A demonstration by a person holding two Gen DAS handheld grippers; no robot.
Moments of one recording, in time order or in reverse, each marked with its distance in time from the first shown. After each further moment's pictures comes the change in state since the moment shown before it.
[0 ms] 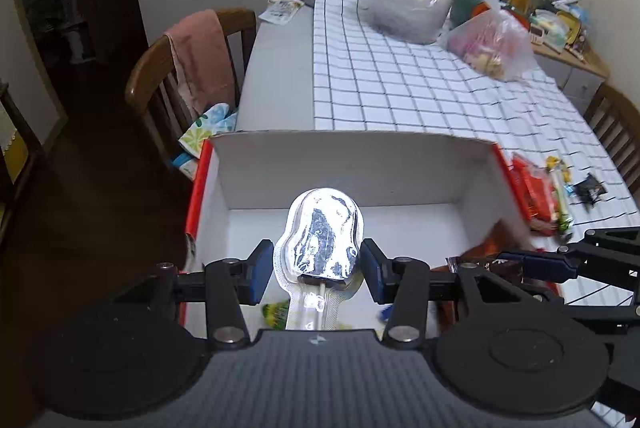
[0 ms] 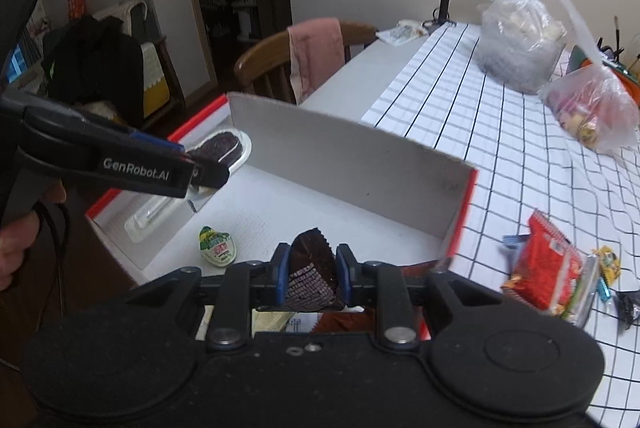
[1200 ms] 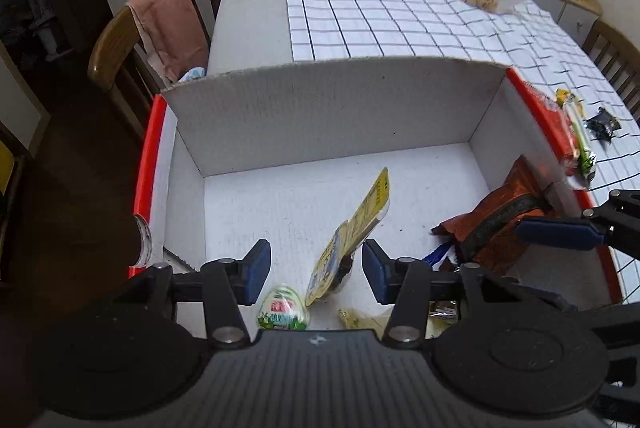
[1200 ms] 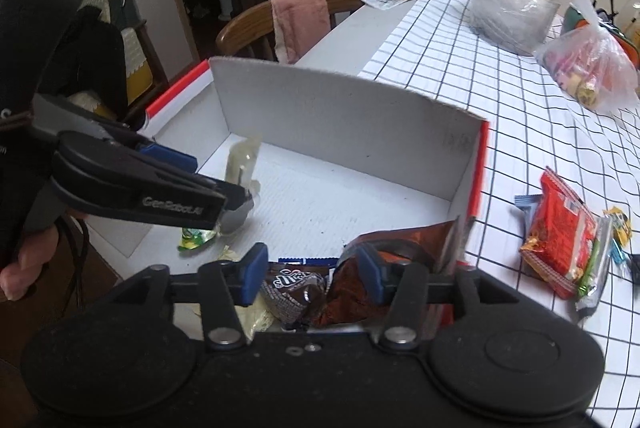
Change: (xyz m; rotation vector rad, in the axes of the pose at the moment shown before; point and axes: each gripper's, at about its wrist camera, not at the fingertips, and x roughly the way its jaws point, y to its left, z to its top) left arm 0.045 -0.014 -0.009 0.104 0.126 -0.024; right arm 0.013 0.001 -0.011 0.068 0.063 -0.025
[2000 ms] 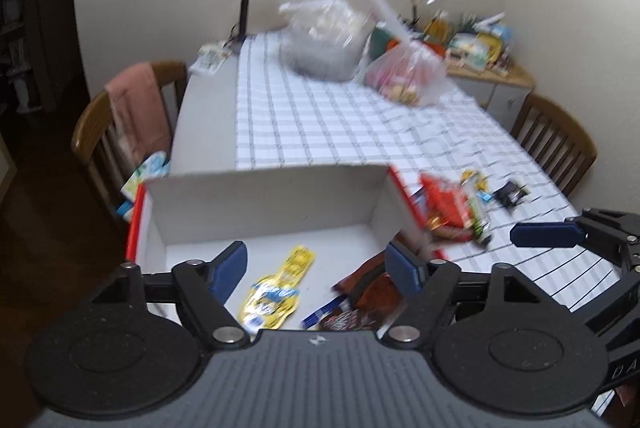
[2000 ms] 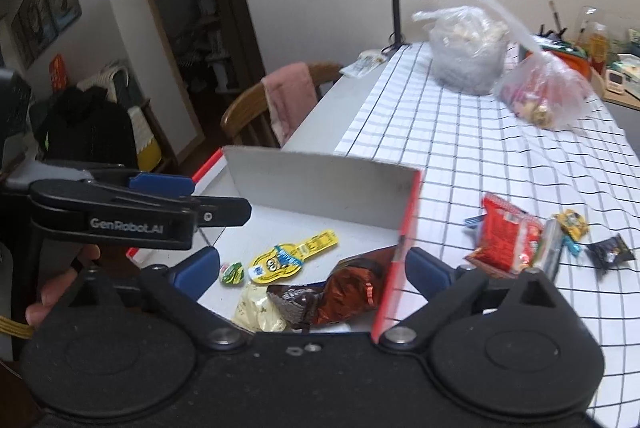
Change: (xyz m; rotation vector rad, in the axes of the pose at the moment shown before) left arm -0.099 -0.033 -0.014 -0.003 -0.296 -0.159; right arm -0.103 -0.025 -0.013 0.113 -0.205 0.026
